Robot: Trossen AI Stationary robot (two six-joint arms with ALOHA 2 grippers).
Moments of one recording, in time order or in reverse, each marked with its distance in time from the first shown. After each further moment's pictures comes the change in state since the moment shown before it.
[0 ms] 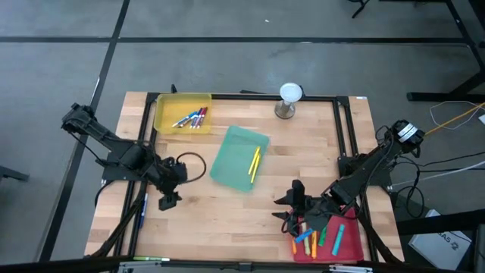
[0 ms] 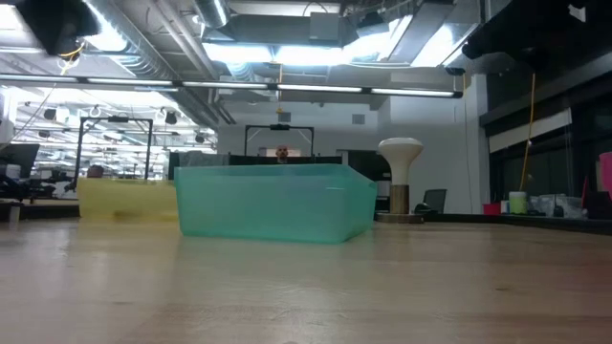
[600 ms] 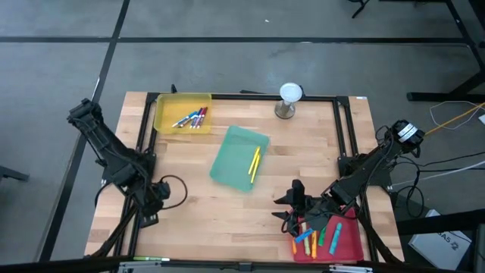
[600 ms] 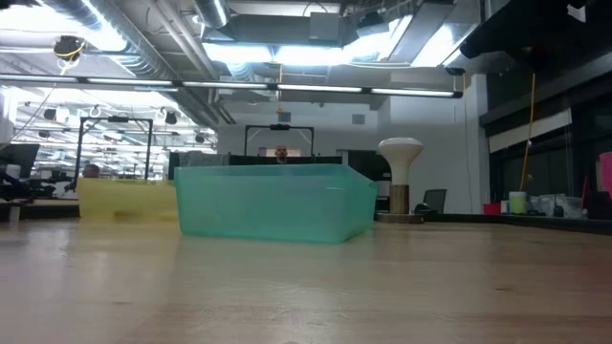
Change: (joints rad) left arm -0.291 0.012 -0.138 -0.013 0.264 -0.461; right arm -0.001 0.000 0.000 0.004 0.010 0.002
